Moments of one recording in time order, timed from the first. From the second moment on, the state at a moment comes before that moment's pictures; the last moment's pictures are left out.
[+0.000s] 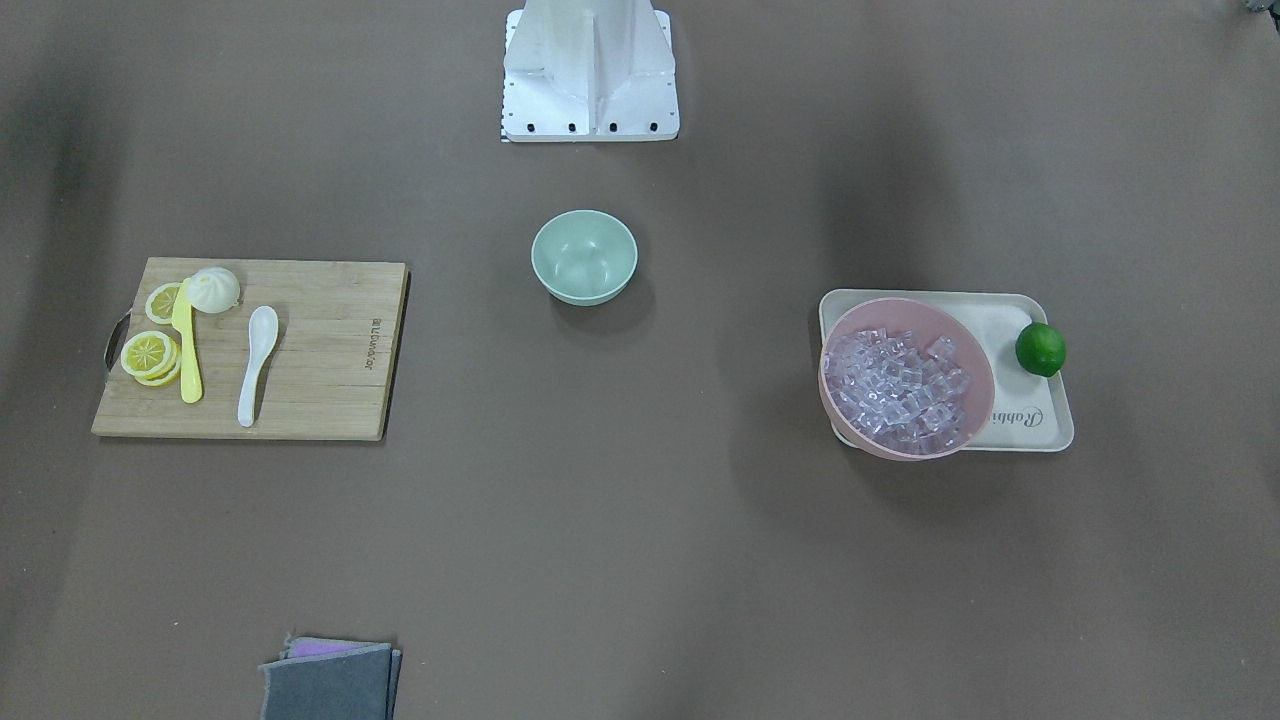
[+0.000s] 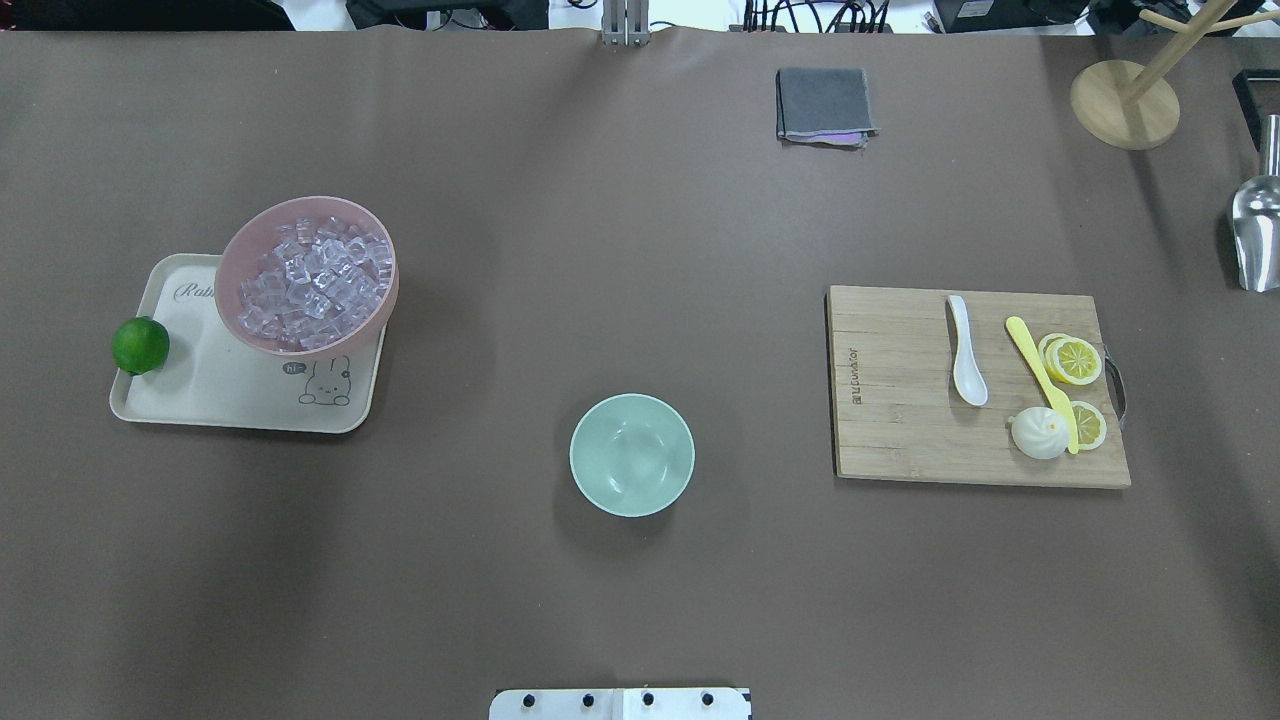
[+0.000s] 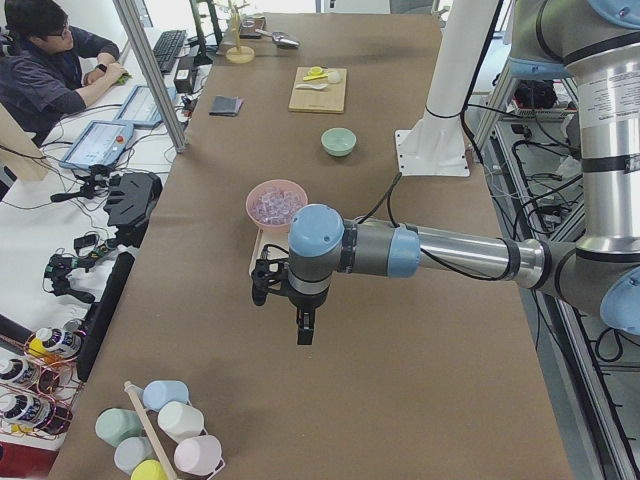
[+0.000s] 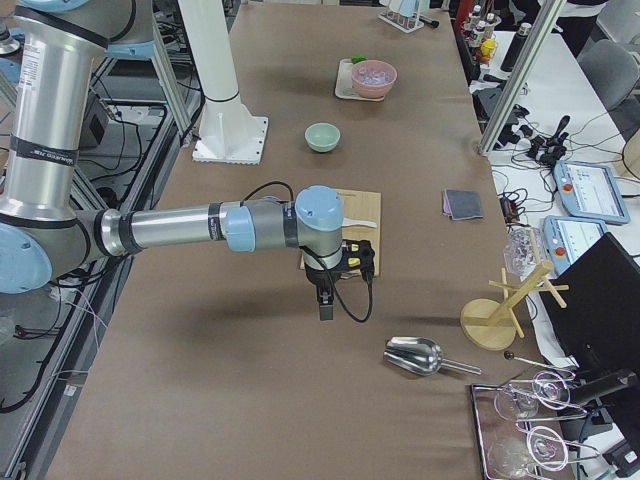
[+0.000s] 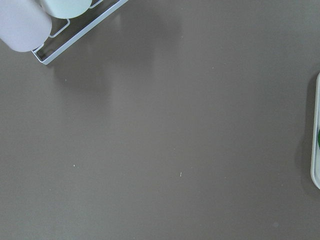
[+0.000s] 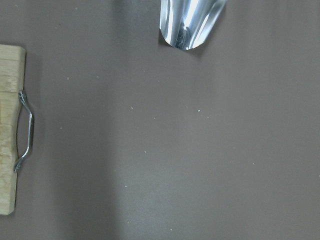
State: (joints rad) left arm -1.65 -1.39 -1.91 -1.53 -2.34 -0.05; right arm 1.51 -1.82 1.96 -1.50 2.25 0.04
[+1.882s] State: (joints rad) left arm -1.23 -1.61 -1.89 -2.08 -2.30 -0.32; right arm 0.99 -1.57 2.07 -1.16 2.00 0.64
